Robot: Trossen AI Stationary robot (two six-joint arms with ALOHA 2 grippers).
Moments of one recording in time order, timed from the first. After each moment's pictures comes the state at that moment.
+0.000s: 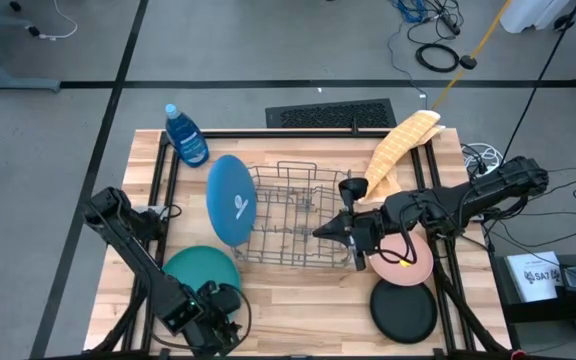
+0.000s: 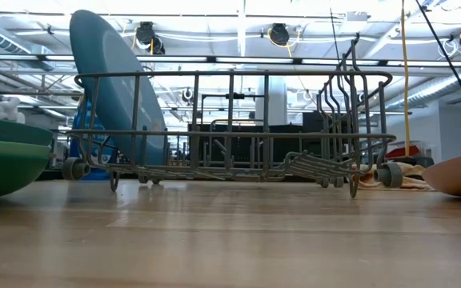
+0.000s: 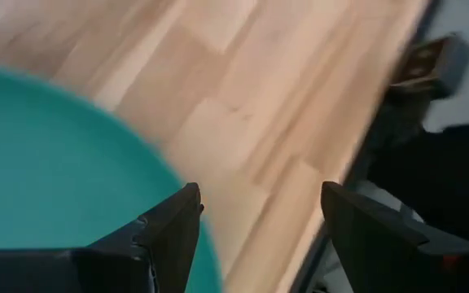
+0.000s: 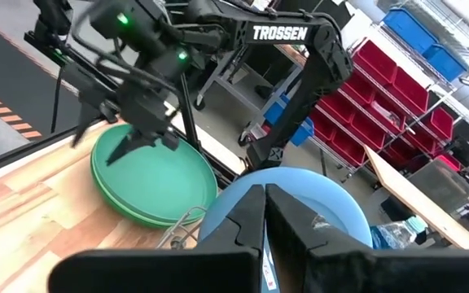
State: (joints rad) left arm -0.87 1.72 1.27 -0.75 -0.32 -1.40; right arm 0.32 1.24 1.09 0.03 0.18 -0.59
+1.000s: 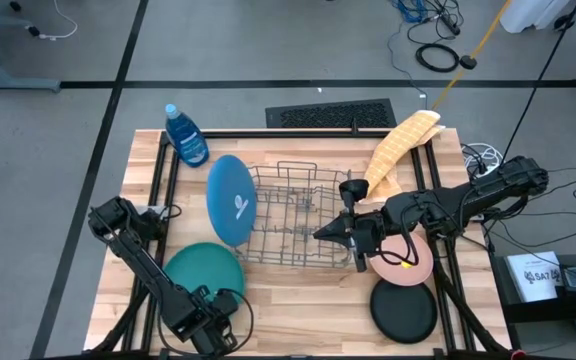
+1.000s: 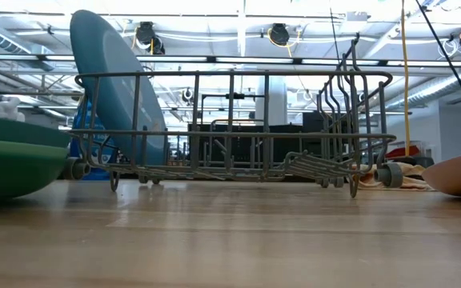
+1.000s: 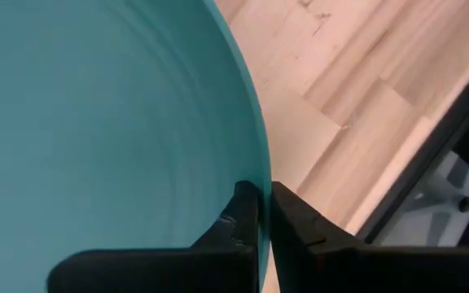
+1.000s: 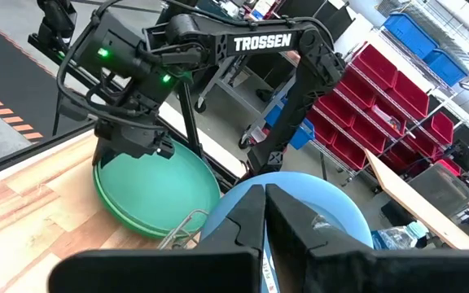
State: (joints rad) left arm -0.87 1.82 1.27 -0.80 -0.13 -1.48; right arm 0.33 1.24 1.09 0.03 0.18 -0.60
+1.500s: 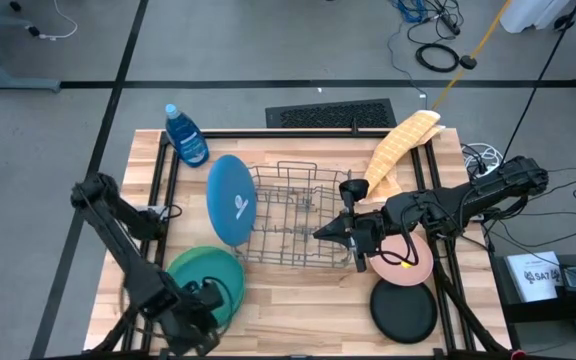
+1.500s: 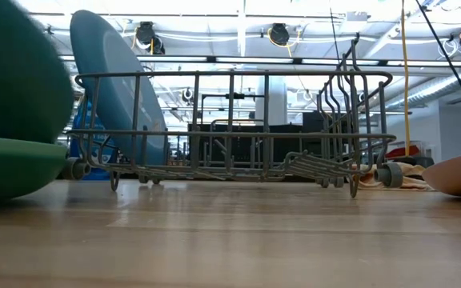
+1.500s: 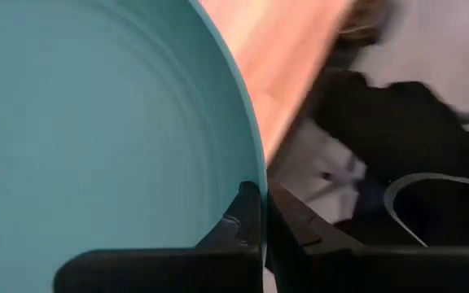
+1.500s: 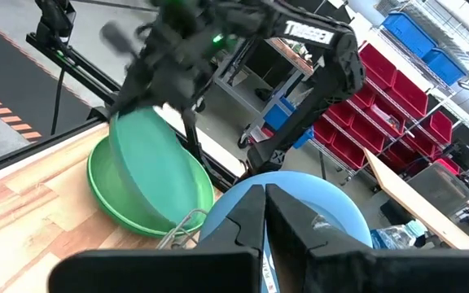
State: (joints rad) left arm -0.92 1.54 1.27 -0.80 -0.17 -1.46; right arm 0.33 1.24 1.09 0.03 0.18 -0.59
